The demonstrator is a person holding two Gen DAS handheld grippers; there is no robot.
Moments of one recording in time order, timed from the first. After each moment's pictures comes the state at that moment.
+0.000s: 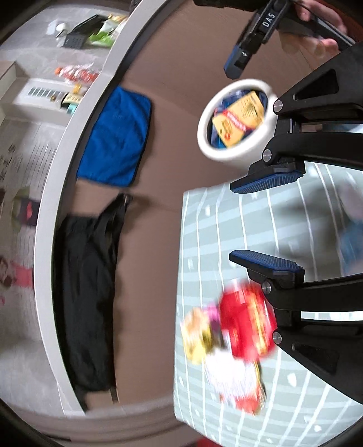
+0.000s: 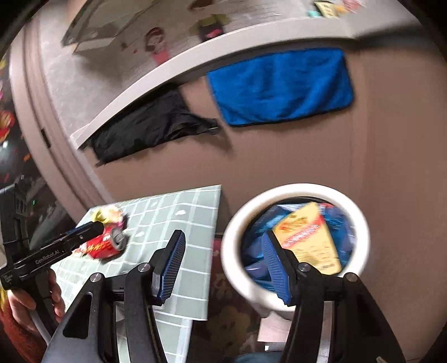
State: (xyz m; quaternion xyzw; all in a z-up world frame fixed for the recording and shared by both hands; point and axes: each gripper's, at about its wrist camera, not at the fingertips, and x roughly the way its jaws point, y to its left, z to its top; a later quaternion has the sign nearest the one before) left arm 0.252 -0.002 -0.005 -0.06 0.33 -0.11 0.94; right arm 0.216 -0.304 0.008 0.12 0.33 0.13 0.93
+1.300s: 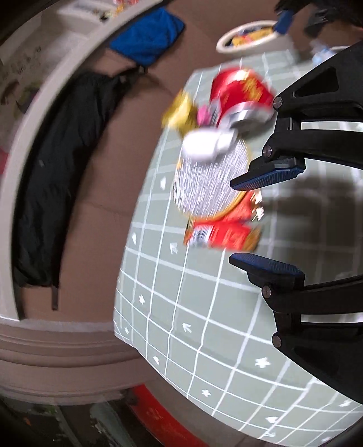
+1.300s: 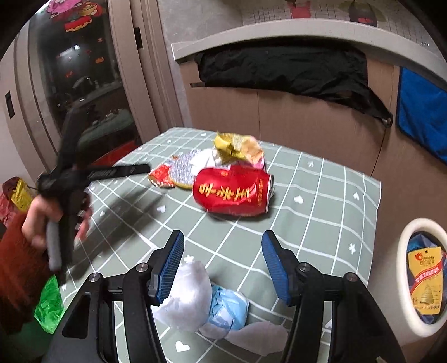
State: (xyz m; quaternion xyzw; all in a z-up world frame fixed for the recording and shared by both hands) left arm 0.291 0.245 -0.087 -0.13 0.40 0.03 0.91; right arm 0.207 -0.069 -0.020 -0.04 0.38 0.32 0.87
